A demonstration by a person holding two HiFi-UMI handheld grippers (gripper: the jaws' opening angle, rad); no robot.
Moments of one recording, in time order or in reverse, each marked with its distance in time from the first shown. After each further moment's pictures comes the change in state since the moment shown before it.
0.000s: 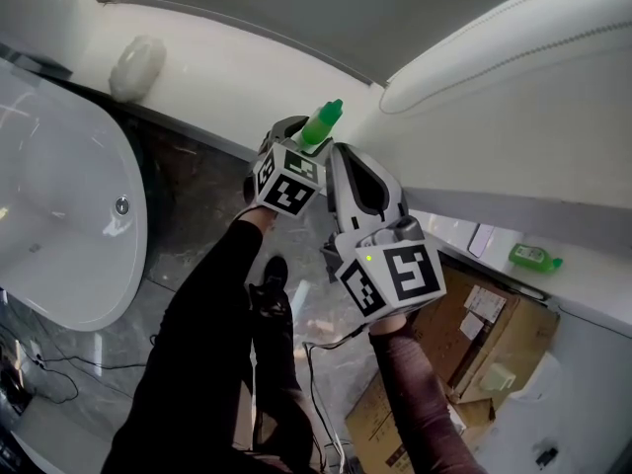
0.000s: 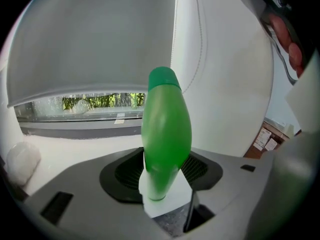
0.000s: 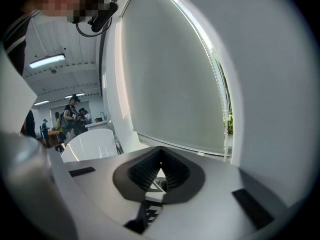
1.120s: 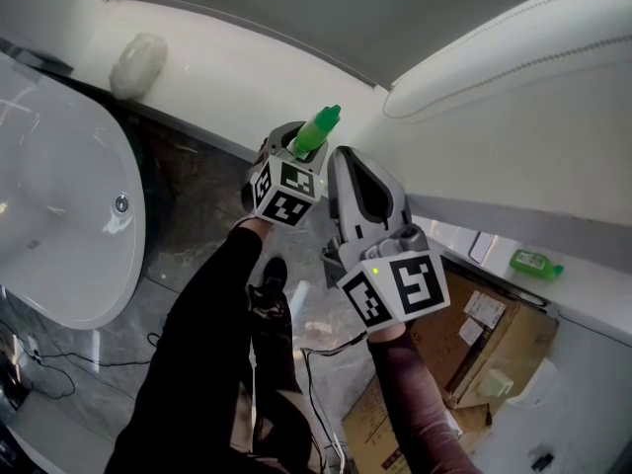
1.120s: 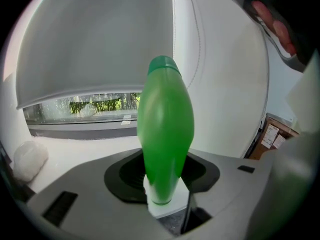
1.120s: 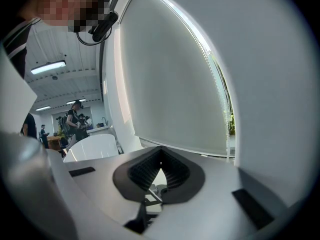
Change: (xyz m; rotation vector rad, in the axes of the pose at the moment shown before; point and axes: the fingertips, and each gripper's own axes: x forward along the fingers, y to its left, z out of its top) left arm -0.005 0.008 -0.010 0.018 -0.045 0.077; right arm -0.002 0.001 0.005 0.042 -0.049 0.025
